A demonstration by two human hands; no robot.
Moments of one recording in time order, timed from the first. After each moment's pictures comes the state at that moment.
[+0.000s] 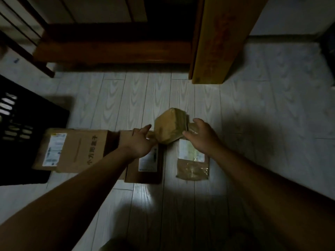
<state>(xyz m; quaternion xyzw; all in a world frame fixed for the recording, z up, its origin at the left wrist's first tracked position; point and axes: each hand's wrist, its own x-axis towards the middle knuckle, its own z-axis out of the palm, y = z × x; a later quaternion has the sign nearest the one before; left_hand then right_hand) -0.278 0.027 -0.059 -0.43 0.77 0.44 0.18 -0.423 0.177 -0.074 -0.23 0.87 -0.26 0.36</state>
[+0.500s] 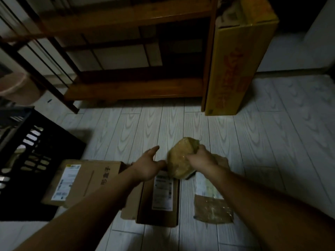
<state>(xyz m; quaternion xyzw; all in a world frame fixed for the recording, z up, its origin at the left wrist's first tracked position) -0.276 -0.001 -0.063 -0.41 0.79 0.43 0.11 -0.419 0.112 -0.119 -0.13 0.83 -0.33 0.42</state>
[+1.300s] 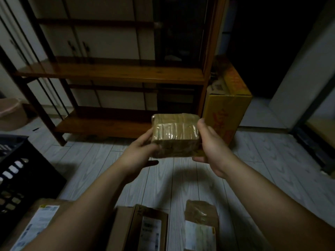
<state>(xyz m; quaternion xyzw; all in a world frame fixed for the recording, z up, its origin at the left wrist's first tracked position) -0.314 -0.035 0.062 -0.25 0.67 0.69 -0.14 -0.451 0.101 0.079 -0.20 0.71 -0.59 0.33</state>
